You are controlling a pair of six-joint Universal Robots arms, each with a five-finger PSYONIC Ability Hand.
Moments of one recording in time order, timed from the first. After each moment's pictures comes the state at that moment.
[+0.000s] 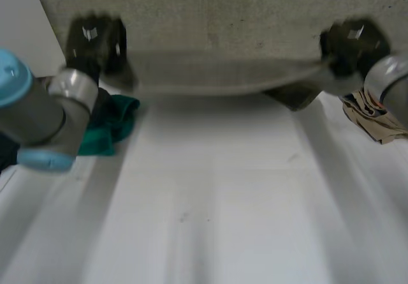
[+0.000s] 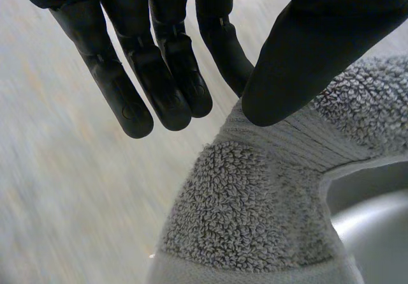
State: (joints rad) left arm 4.38 -1.98 -1.41 3.64 -1.49 3.31; right arm 1.72 -1.12 1.19 -0.08 1.24 2.70; left_hand 1.16 1.20 1.19 1.20 0.99; right_hand 1.13 1.18 1.19 1.20 1.01
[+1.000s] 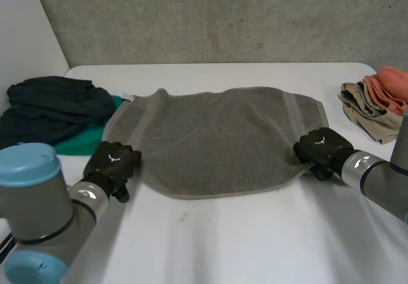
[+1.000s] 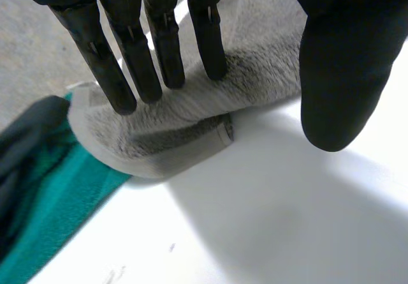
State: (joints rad) left arm 4.34 -1.96 -1.87 3.47 -1.54 3.62; right arm 1.70 -1.06 1.58 -0.01 1.16 2.41; left_hand 0.55 0.56 0.56 0.56 0.38; right_hand 1.13 1.18 1.19 1.20 1.01
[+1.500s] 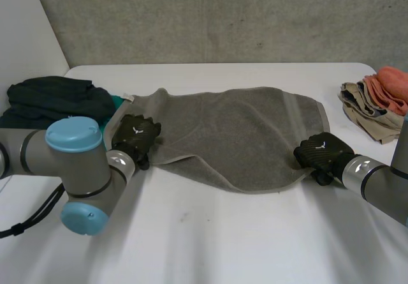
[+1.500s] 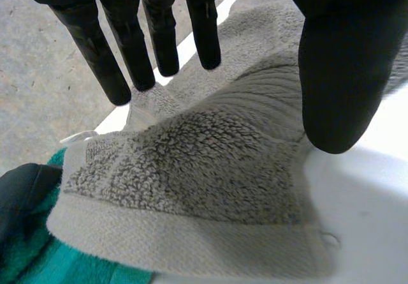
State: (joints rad) left arm 4.28 -2.25 -1.47 3.48 -1.56 3.63; right arm 1.70 -1.06 1.61 -0.01 1.16 2.41; left_hand 0.47 0.47 0.47 0.47 0.30; right_hand 1.13 1.18 1.19 1.20 1.01
